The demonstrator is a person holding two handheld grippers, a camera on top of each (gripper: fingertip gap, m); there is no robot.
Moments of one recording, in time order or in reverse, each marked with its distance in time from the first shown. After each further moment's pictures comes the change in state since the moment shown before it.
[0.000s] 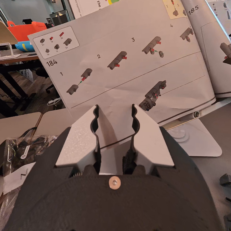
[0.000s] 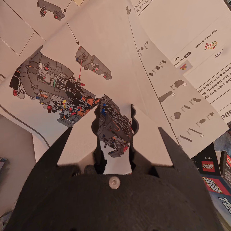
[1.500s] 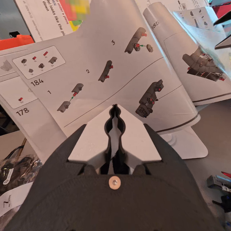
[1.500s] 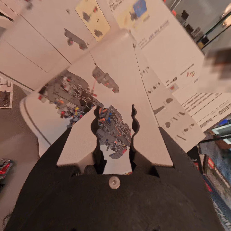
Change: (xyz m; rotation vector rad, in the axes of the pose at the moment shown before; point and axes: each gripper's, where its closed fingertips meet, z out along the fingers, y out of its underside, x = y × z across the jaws) left arm 0.048 -0.023 0.014 0.023 0.080 0.073; right arm -0.014 -0.028 -0.028 0.083 0.034 -0.053
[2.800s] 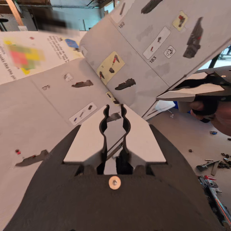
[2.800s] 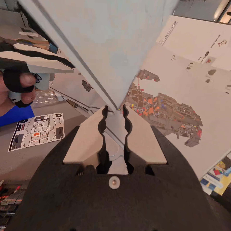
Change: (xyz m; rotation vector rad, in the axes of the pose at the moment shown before) left arm 0.079 -0.054 -0.017 0.149 0.264 -0.005; right arm -0.076 -0.005 -0.022 0.307 -0.049 0.356
